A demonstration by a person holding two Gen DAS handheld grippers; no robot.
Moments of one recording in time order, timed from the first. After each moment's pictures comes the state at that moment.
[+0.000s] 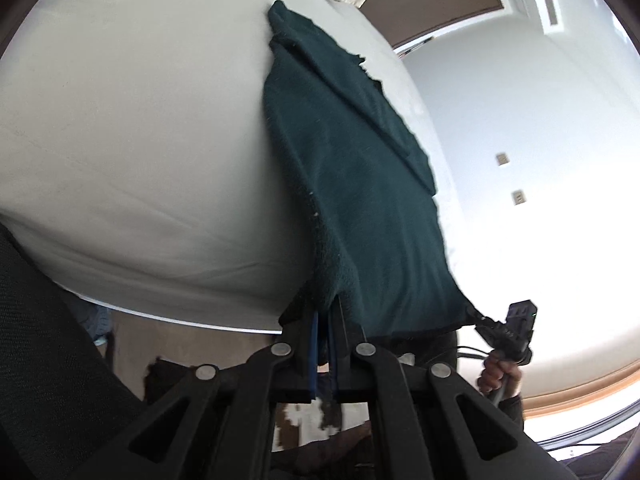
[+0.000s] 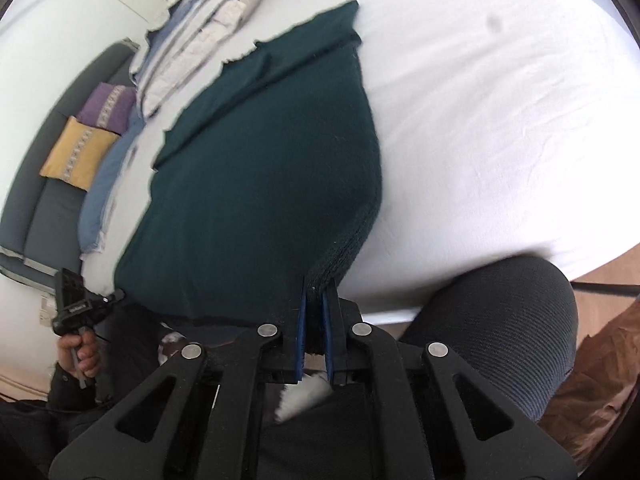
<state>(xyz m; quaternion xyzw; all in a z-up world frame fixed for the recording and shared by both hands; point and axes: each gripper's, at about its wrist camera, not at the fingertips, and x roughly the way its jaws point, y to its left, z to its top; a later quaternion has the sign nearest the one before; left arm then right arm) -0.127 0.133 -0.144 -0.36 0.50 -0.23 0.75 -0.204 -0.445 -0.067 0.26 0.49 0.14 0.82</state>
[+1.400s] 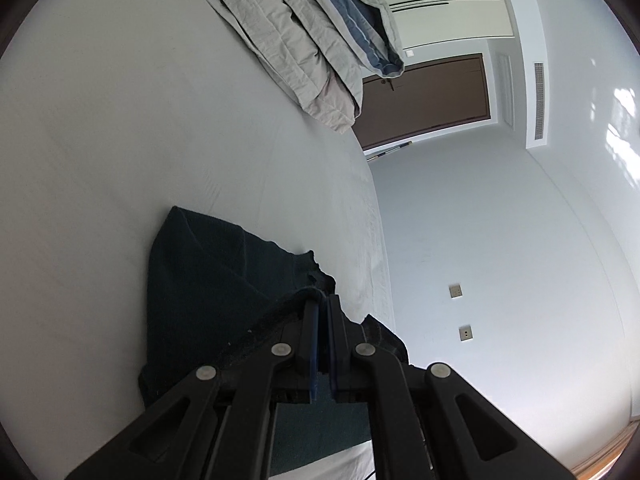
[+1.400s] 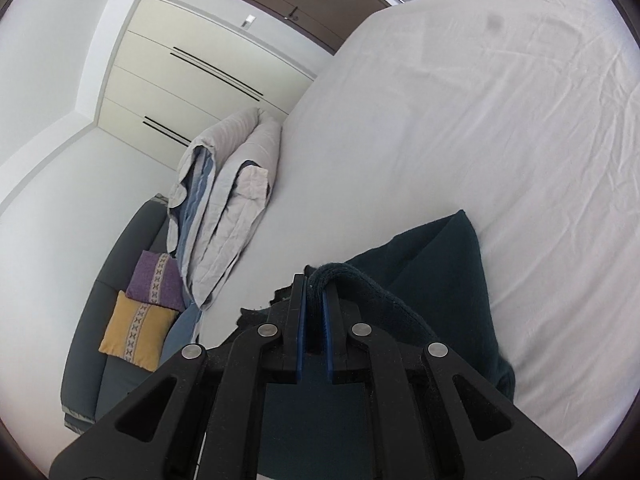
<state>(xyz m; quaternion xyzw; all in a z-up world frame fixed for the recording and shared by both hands) 0.198 0.170 -0.103 -0.50 0.37 -0.20 0.76 0.179 -0.460 -0.050 0.43 0.33 0.08 0.84</state>
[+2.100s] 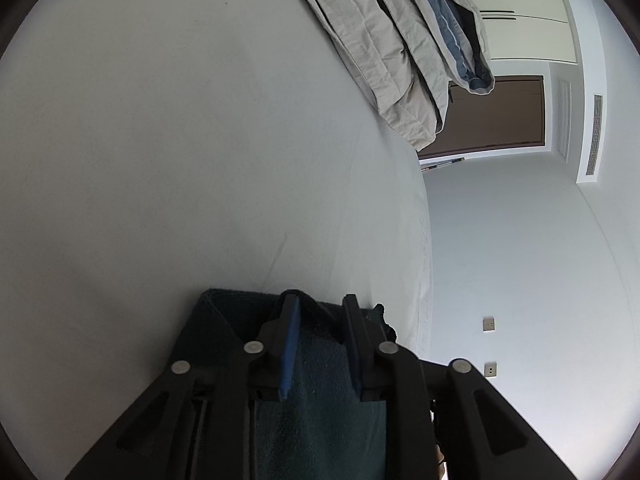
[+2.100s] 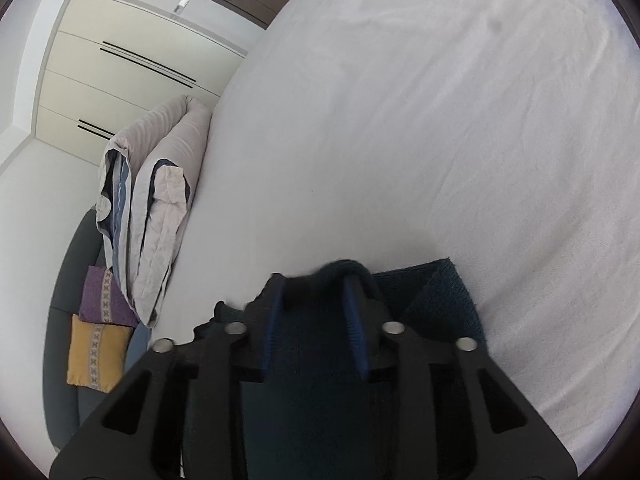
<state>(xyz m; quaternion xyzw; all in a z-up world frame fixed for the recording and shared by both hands) 0.275 0.173 -0.170 -0.52 0.41 -0.13 0.73 0.301 -0.463 -0.150 0.46 0.38 0.03 0.80</state>
